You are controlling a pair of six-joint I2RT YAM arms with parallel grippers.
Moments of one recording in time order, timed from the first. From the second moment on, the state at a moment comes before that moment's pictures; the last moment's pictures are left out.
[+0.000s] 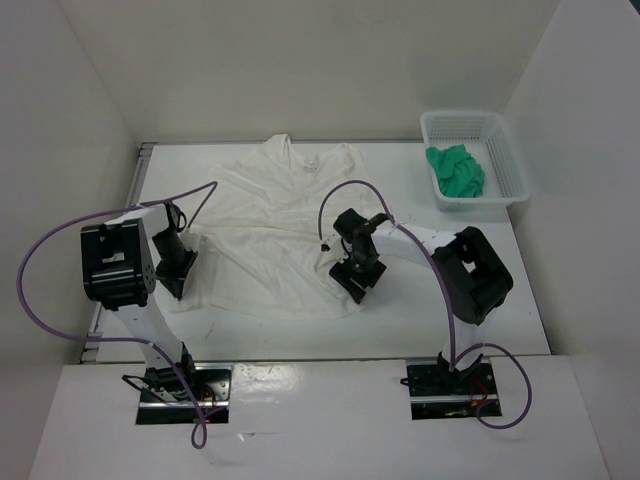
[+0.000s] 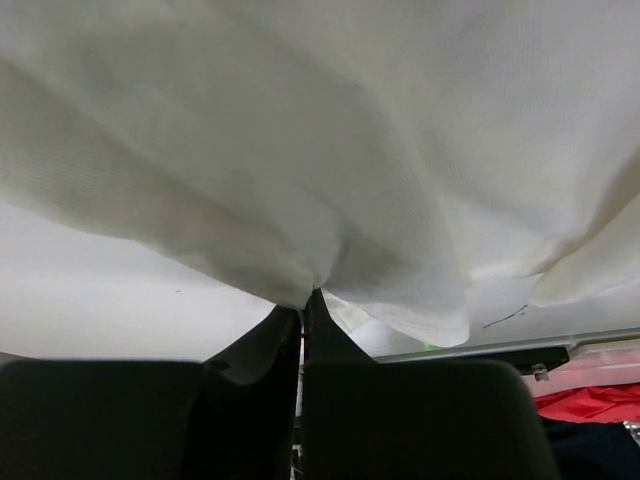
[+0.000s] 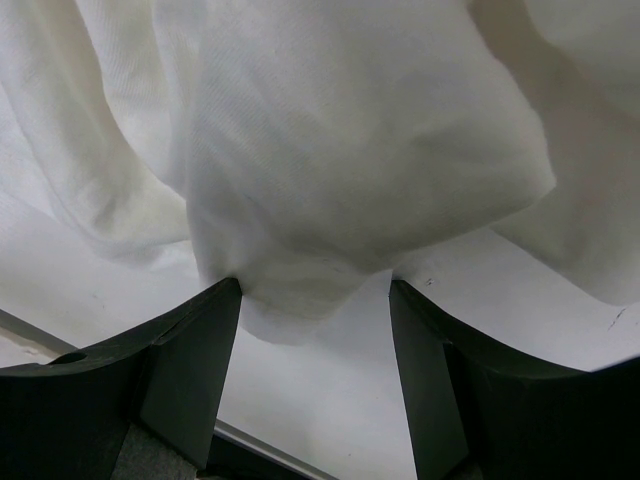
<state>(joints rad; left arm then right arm) 0.21 1.86 1.13 -1.04 -0.01 0.37 0.65 1.79 1.12 -0.78 -0.13 -0.22</state>
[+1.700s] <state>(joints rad) 0.28 1.60 1.18 -0.92 0.44 0.34 0.36 1.33 1.27 -0.93 0.09 -0.28</state>
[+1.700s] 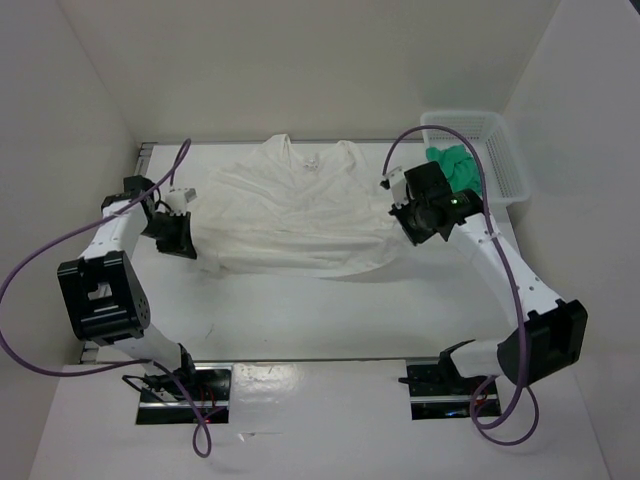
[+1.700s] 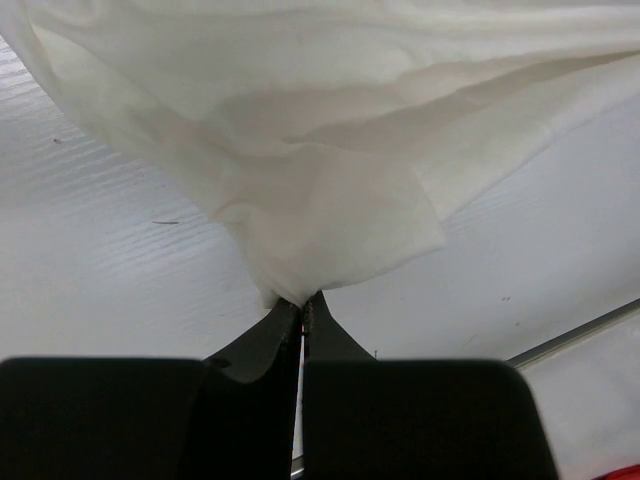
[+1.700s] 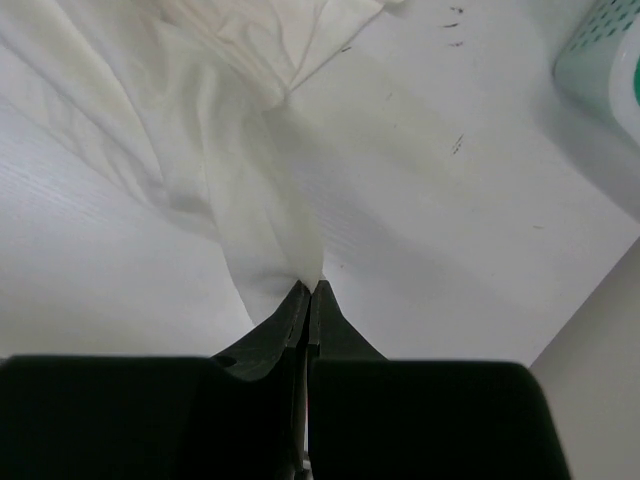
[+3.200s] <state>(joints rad) 0.76 1.88 1.31 -1.21 0.62 0.78 0.08 1.48 1.34 -0.91 -0.16 -0.37</state>
